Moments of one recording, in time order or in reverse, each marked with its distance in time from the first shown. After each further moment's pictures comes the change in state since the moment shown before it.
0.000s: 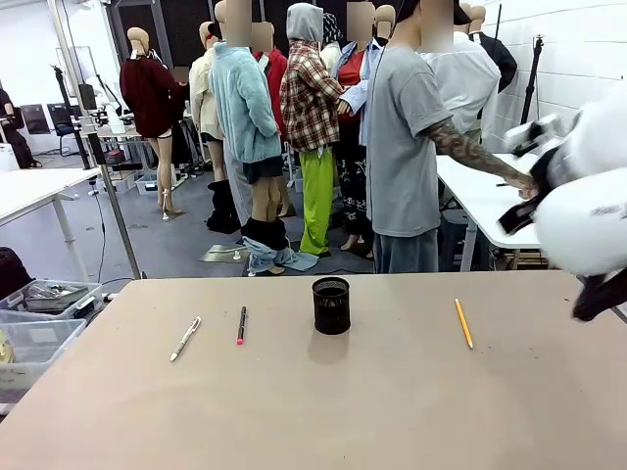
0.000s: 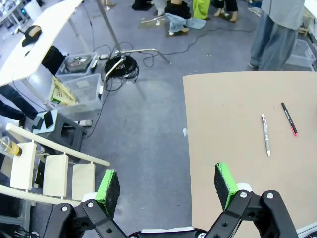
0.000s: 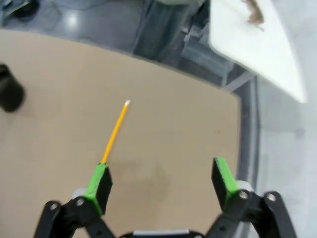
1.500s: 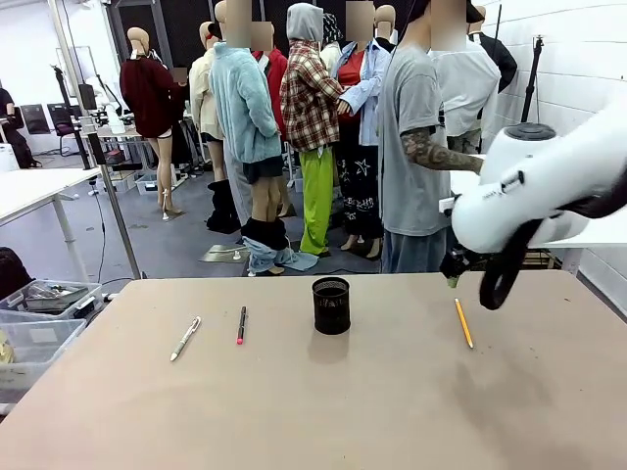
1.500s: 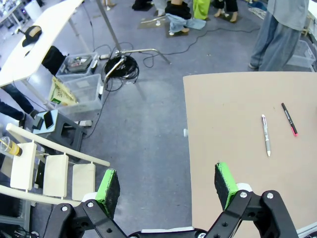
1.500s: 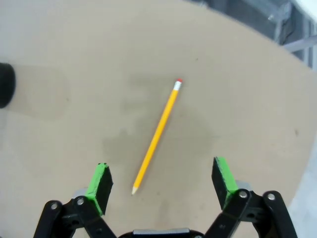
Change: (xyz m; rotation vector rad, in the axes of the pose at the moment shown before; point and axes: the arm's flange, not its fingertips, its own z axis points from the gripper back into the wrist) left arm 0.000 0.000 0.000 0.001 -0.002 0.001; right arm 0.041 0.028 -0.162 0.224 0.379 -0.045
